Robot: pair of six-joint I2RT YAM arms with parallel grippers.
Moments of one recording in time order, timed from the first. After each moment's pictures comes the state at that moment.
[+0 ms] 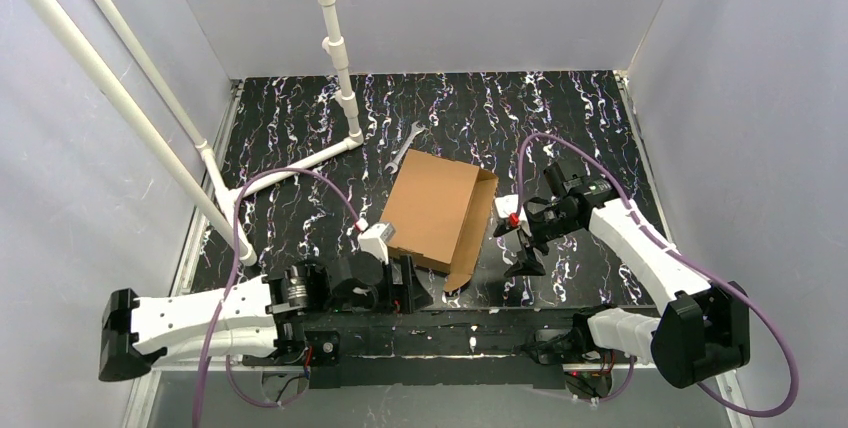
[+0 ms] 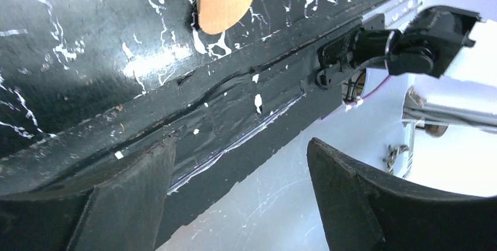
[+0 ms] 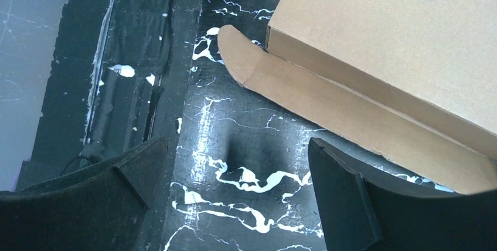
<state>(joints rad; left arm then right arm) -1.26 0.78 0.59 -0.49 -0.16 -1.06 0.35 1.17 0.87 -1.04 -0.97 -1.29</state>
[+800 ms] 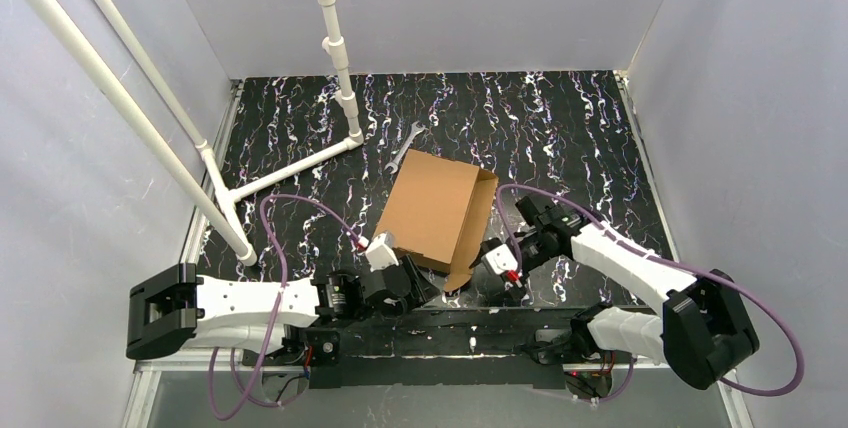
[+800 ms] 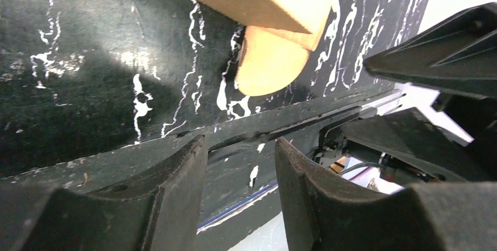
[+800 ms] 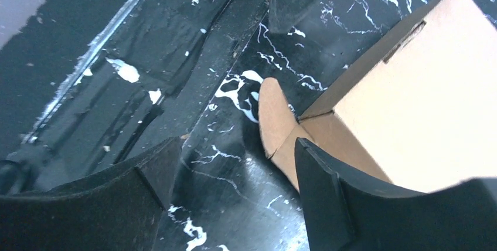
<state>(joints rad) -1.32 1.09 0.42 -0.10 -0.36 -1.48 0.55 1.16 0.64 -0.81 -1.06 -1.56</state>
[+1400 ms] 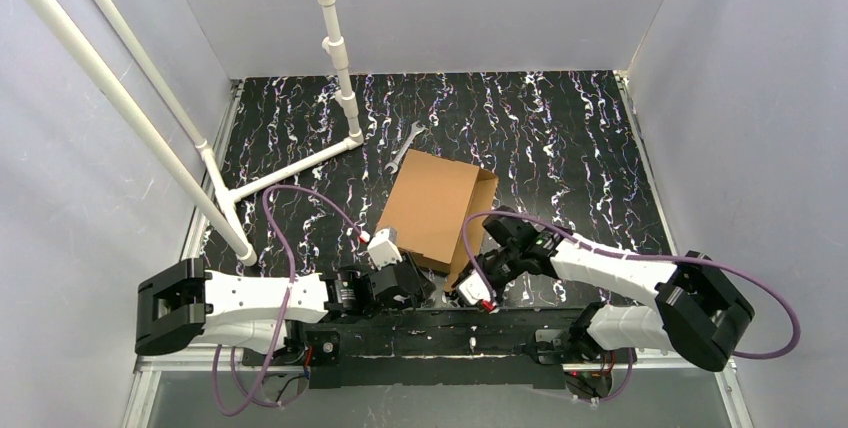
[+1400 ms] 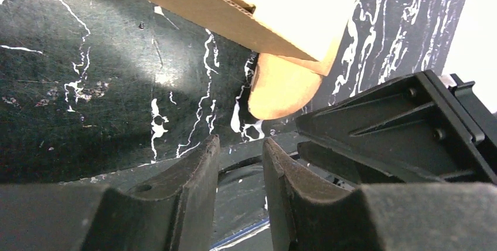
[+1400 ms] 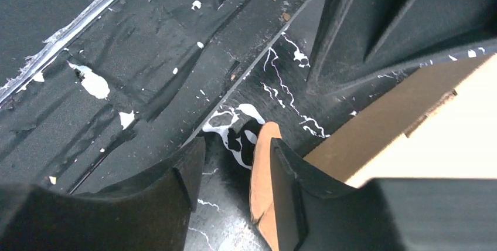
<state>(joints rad) -1.32 1.14 0.50 -0.19 -0.45 -1.44 0.84 1.21 0.56 -0.43 -0.88 -1.41</state>
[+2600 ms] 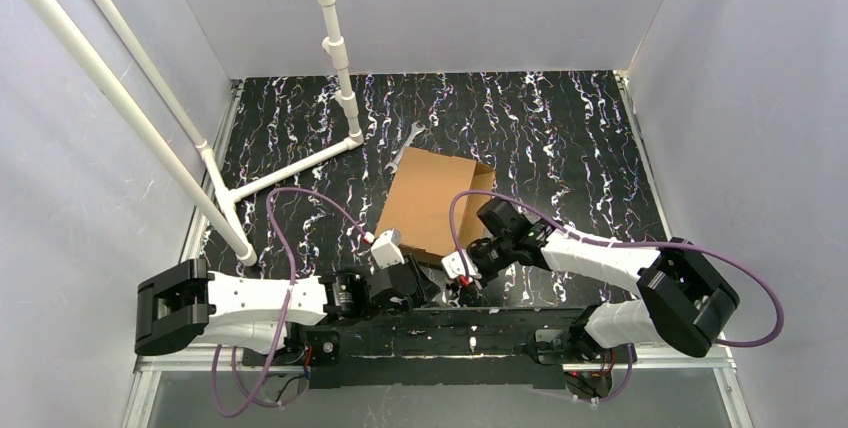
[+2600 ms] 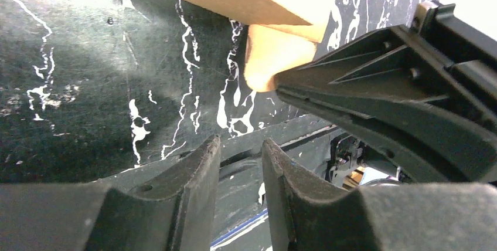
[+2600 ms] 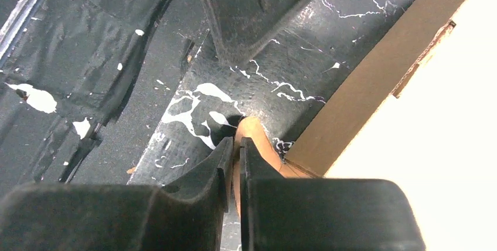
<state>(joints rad) -1.32 1.16 0.45 -0.06 -0.40 -1.39 0.84 1.32 0.60 -0.30 -0.77 -1.13</state>
